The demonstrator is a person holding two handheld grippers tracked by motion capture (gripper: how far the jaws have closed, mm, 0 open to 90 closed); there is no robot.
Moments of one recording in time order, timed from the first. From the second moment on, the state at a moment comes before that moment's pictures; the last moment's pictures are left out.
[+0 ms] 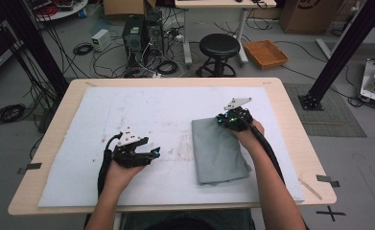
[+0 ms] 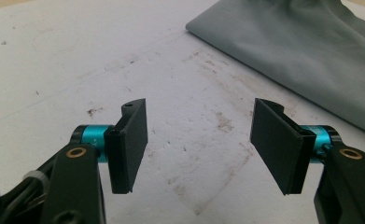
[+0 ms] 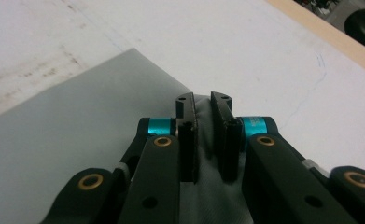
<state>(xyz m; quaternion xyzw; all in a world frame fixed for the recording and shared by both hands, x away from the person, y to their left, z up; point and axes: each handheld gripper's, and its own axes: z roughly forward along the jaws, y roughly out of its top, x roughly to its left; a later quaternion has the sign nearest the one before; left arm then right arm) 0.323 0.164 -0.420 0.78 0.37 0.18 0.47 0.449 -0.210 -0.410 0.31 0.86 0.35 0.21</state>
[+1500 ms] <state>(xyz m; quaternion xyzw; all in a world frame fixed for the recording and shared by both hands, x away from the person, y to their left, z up) 0.322 0.170 -0.421 0.77 0.38 0.18 0.47 0.350 -0.286 -0.422 0.37 0.79 0.45 0.16</state>
